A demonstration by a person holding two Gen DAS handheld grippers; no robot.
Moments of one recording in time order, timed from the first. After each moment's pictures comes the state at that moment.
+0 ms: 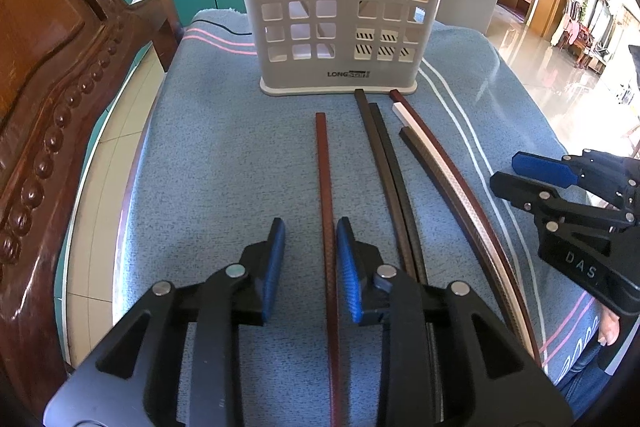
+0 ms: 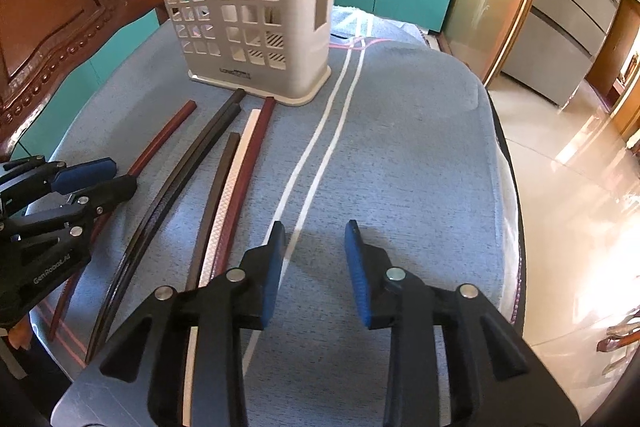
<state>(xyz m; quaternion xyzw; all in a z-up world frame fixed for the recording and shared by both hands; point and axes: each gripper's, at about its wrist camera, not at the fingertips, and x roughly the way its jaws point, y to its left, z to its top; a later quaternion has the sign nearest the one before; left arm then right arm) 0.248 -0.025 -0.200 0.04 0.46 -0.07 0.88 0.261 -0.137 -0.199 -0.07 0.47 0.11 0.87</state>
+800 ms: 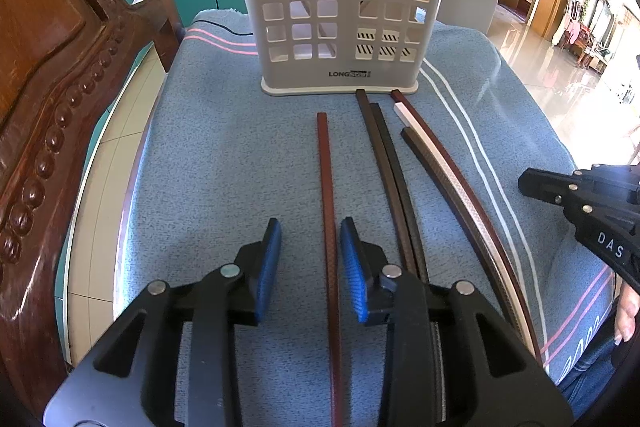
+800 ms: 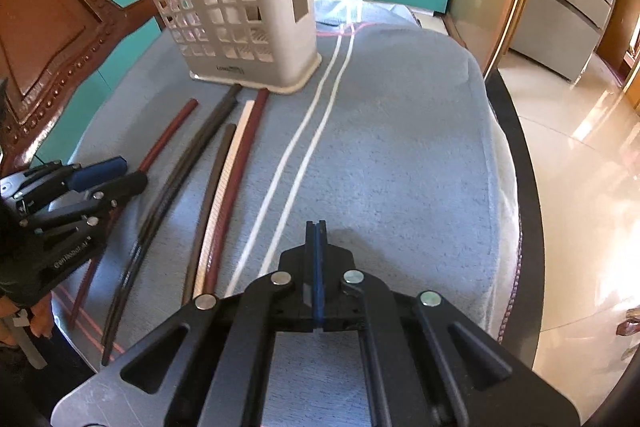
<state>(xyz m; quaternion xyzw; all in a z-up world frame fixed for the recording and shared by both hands) 0.248 -0.024 -0.200 0.04 0.46 -0.06 0.88 0.252 -0.157 -0.193 -0.03 0.50 0.13 0.86</state>
